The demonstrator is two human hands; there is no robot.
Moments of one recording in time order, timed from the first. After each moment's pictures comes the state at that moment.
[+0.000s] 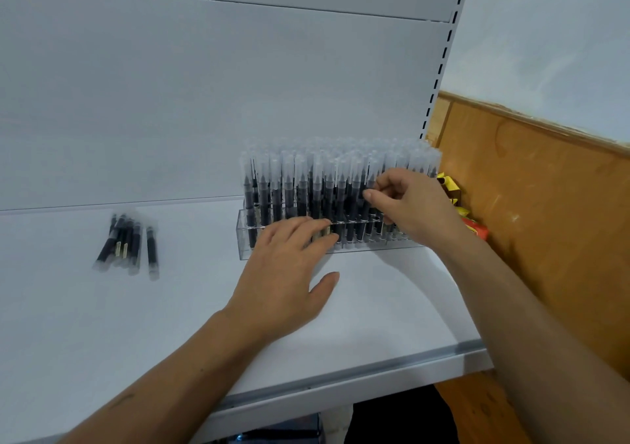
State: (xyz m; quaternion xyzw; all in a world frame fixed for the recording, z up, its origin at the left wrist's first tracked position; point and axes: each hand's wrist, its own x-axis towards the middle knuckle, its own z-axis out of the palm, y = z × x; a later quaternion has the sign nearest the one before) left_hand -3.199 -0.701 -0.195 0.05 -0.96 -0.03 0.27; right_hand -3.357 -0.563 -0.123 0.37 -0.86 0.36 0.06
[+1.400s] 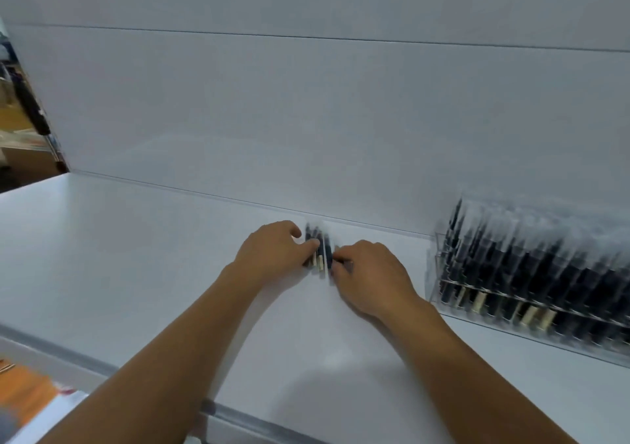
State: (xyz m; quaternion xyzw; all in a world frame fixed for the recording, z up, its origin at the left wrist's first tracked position) left_hand -3.078 -0.900 -0.172 0.50 -0.82 -0.21 0.17; right_hand -3.203 -0.790 -0.179 0.58 -0.79 0.19 -0.01
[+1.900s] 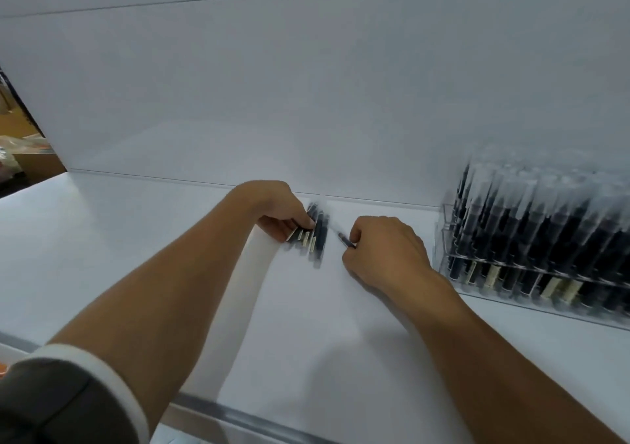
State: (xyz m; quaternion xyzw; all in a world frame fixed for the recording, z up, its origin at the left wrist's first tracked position) left_hand -3.112 -0.941 -0.130 0.51 -0.79 -0.35 -0.03; right_hand -3.212 -0.787 -0.169 0.52 -0.83 0.19 -0.05
